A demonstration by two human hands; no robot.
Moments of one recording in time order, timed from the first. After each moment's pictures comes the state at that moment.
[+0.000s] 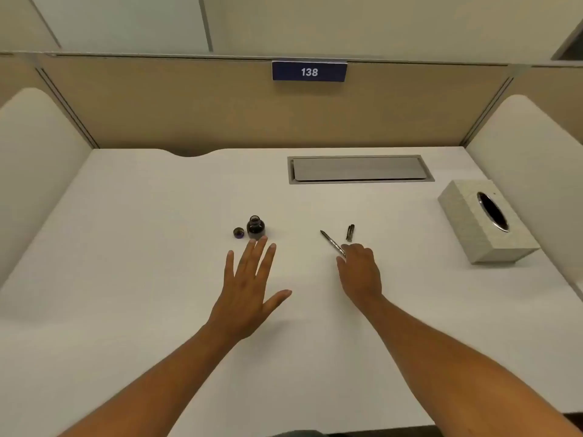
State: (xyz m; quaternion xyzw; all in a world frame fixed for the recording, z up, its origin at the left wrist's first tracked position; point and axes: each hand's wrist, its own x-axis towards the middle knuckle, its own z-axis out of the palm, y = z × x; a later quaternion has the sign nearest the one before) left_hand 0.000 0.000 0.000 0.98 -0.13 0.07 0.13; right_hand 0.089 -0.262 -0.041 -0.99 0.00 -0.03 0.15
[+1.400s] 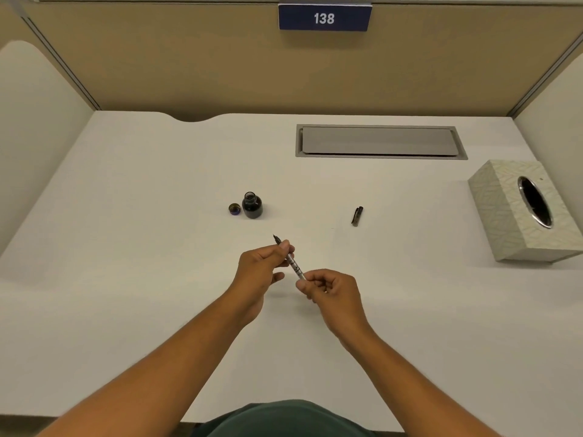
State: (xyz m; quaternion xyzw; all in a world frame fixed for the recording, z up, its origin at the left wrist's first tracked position) left_hand 0.028 -0.071 0.025 0.61 0.27 -0.11 0.73; right_hand 0.015 -0.240 0.008 -0.74 0.09 0.19 0.64
